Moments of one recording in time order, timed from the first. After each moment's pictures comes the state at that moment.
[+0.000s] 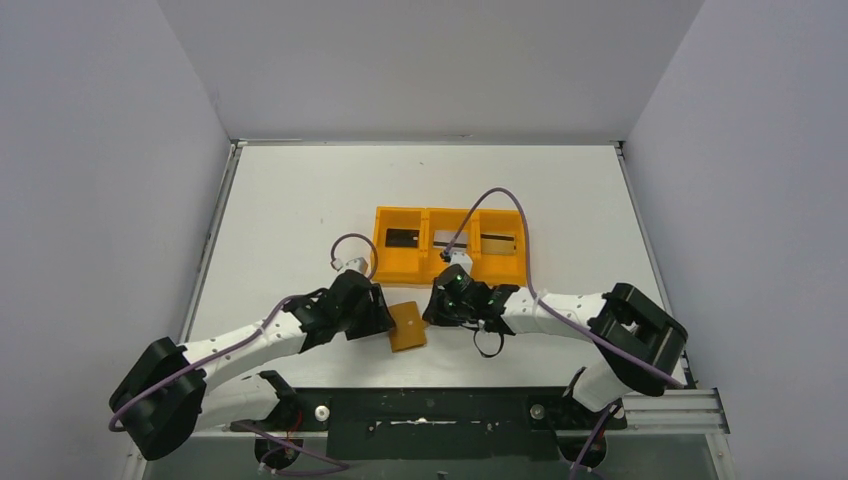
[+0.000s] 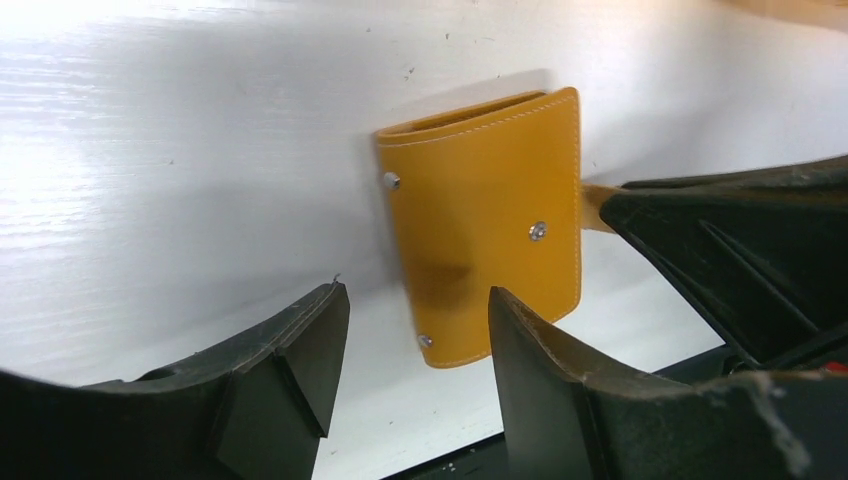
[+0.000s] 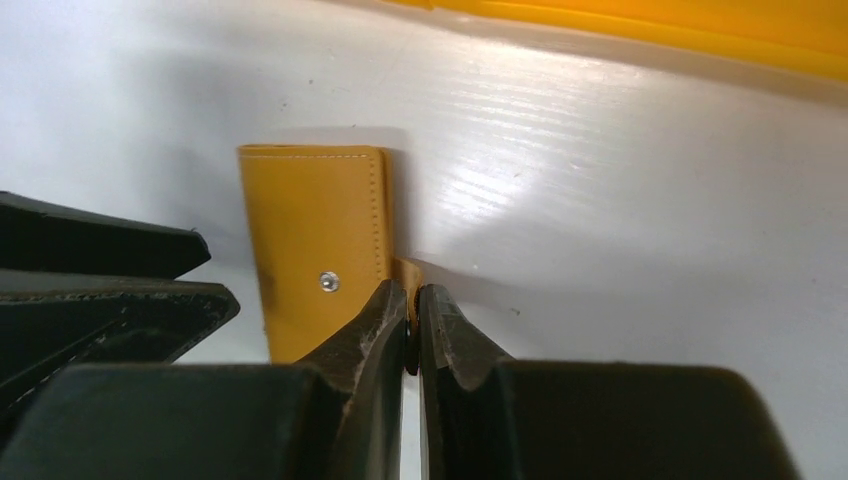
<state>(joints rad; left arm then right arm) -0.78 1.16 0.49 -0.27 -0.04 -0.94 0.93 1.54 0.71 -0.03 0.05 0.85</state>
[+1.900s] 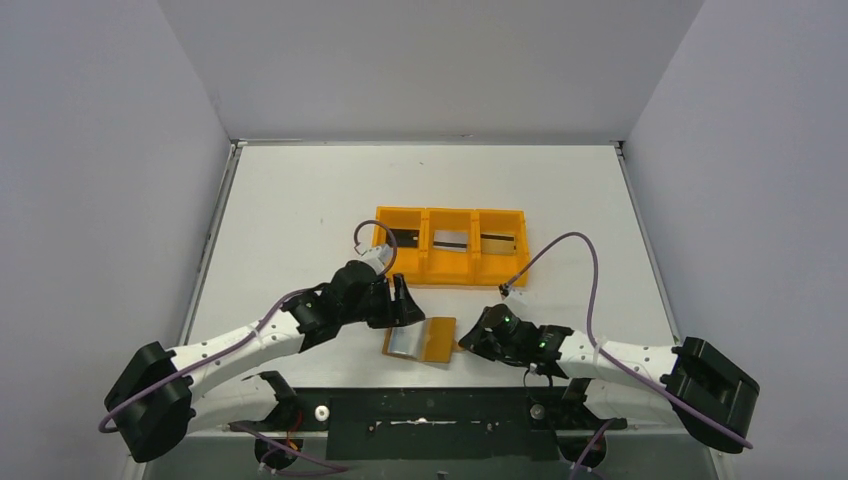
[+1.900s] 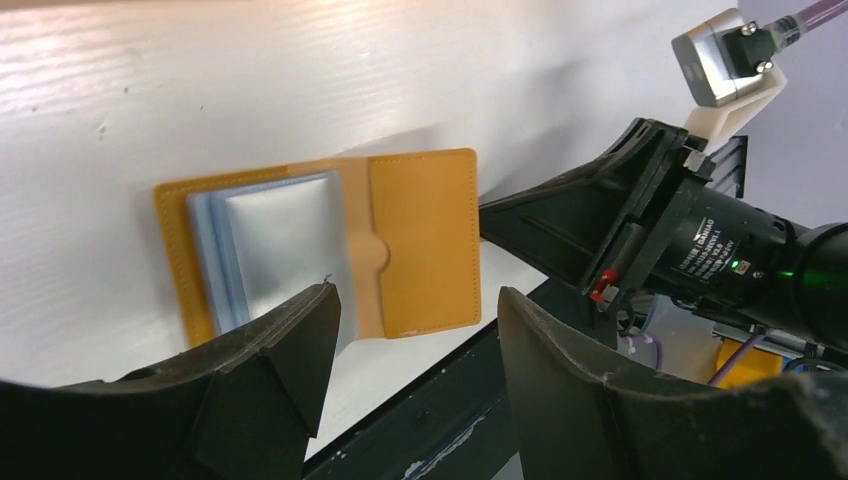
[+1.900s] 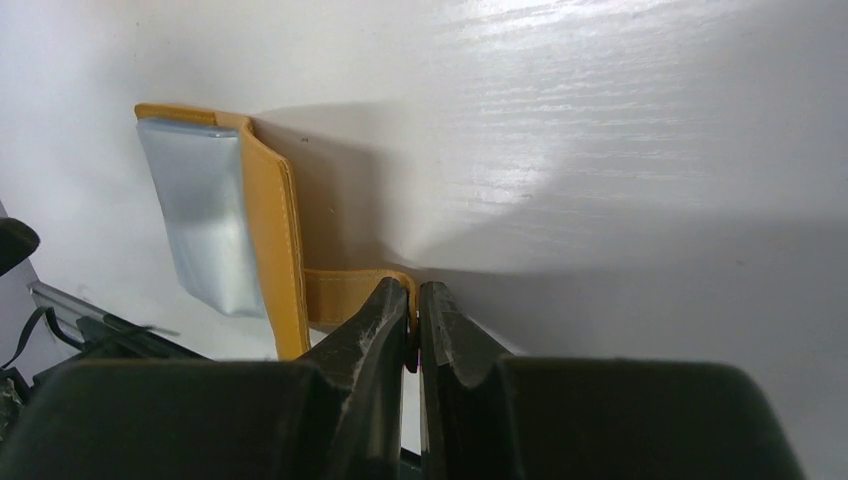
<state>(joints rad) -0.84 1.10 0.56 -0.14 0.11 -0.88 0.97 1.08 0.30 -0.09 0.15 1.22</state>
